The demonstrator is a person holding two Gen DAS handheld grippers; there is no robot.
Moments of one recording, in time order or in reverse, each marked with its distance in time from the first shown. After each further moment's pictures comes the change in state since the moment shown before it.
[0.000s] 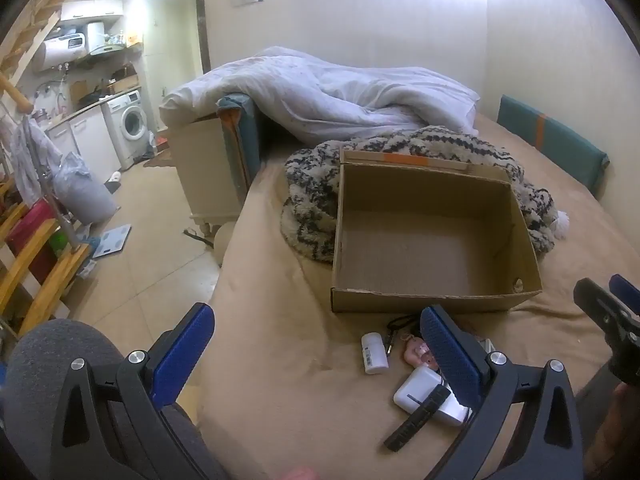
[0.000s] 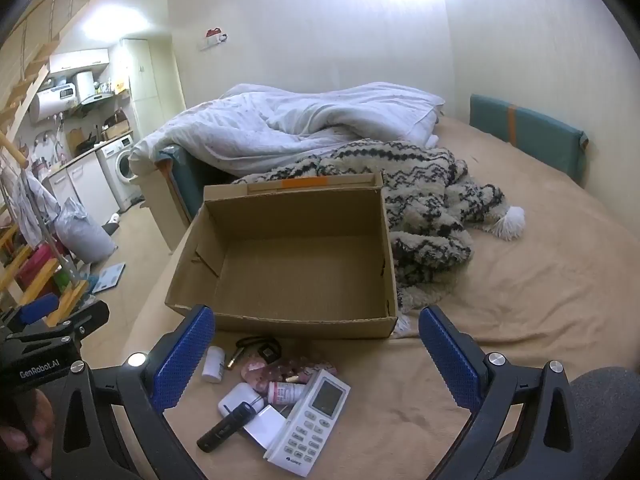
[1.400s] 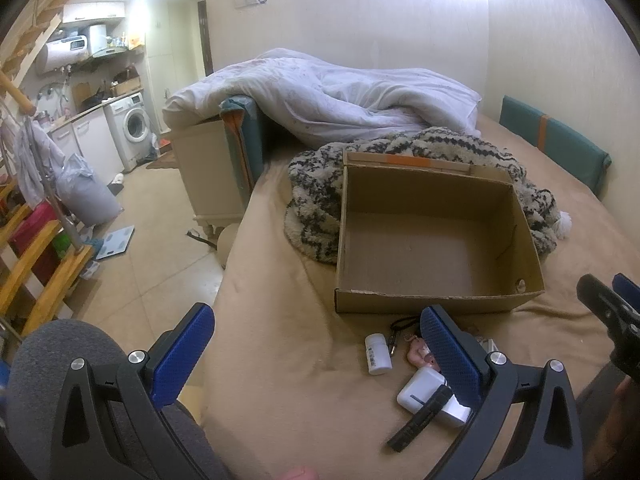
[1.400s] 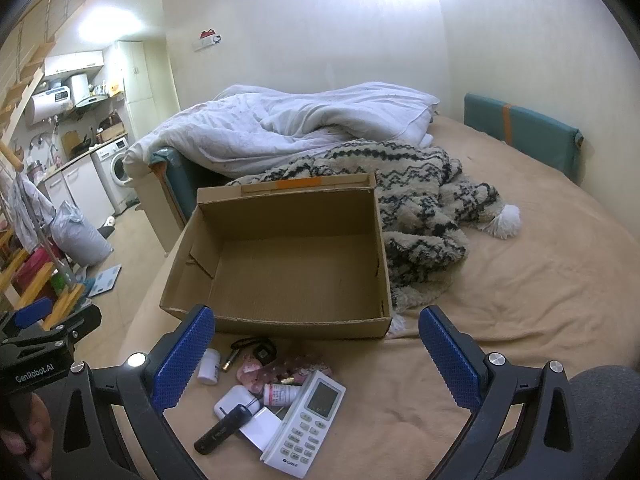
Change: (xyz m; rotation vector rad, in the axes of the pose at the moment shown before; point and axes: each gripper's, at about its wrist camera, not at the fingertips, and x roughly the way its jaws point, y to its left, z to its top) left arm 0.000 0.003 -0.001 0.000 -0.005 0.004; right arm 0.001 -0.005 0.000 0.001 0.002 -0.010
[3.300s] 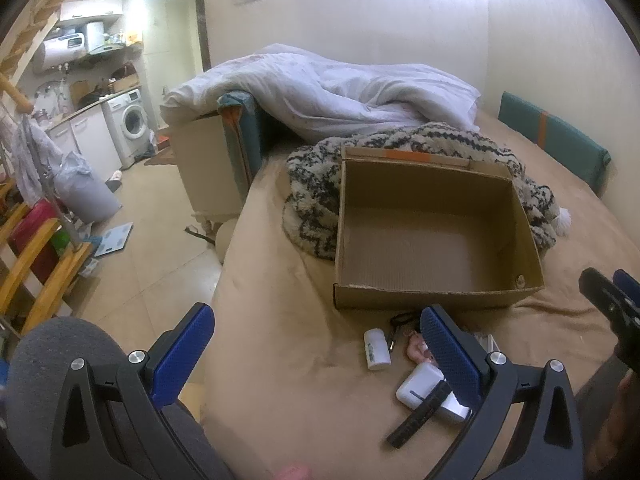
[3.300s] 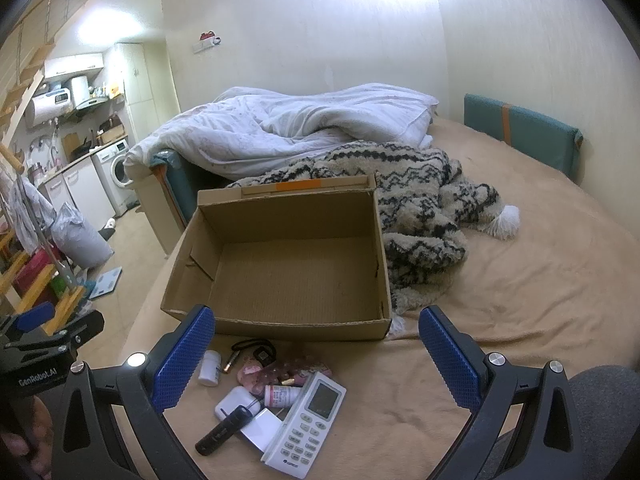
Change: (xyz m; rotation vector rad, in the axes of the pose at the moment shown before) left arm -0.003 0.011 0.001 0.010 0.018 -0.001; right arm 0.005 -0.003 0.002 0.011 0.006 -0.003
